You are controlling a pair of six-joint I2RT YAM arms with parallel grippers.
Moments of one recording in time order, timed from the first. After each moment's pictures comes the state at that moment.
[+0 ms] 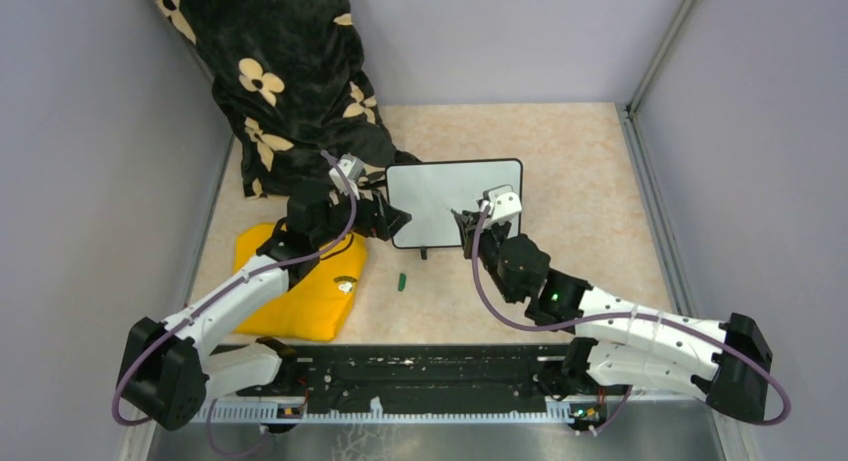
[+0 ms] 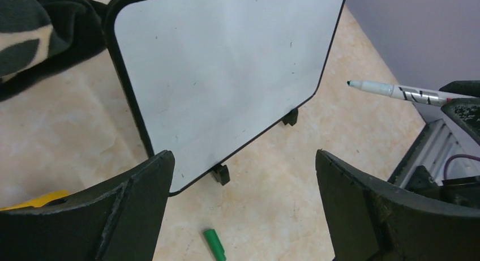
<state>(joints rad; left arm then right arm) -0.51 1.12 0.69 0.17 0.26 -0.37 1.08 0.92 0.63 0.25 0.66 0.13</state>
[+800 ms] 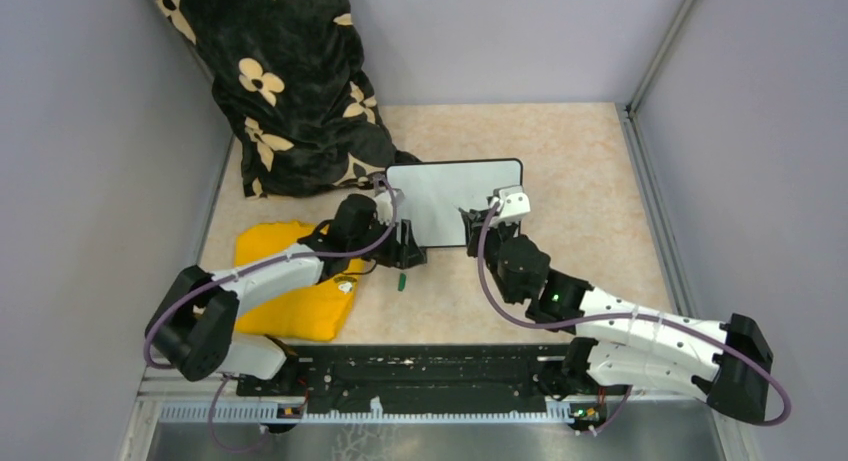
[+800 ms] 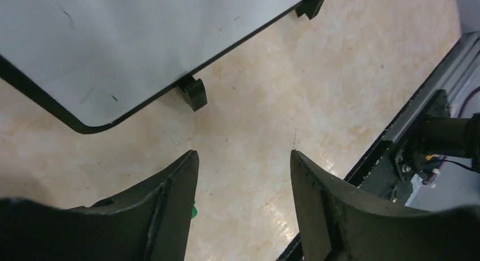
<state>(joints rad) -0.62 1.38 0.70 0.07 0.35 -0.45 1.08 0.93 0.63 0.24 0.74 0.20</state>
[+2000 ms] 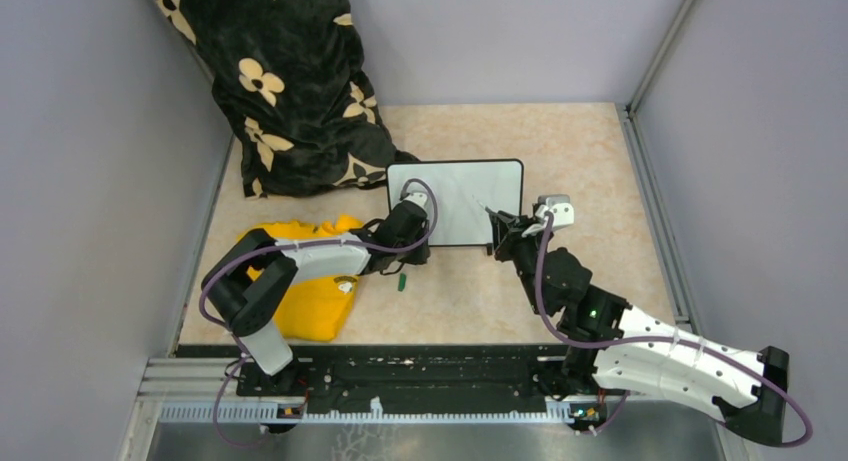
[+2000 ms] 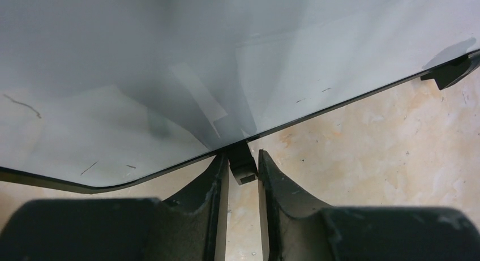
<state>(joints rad) -0.83 1.71 0.89 0.02 -0.16 -0.51 1.08 0.66 0.57 0.13 0.81 0.25</state>
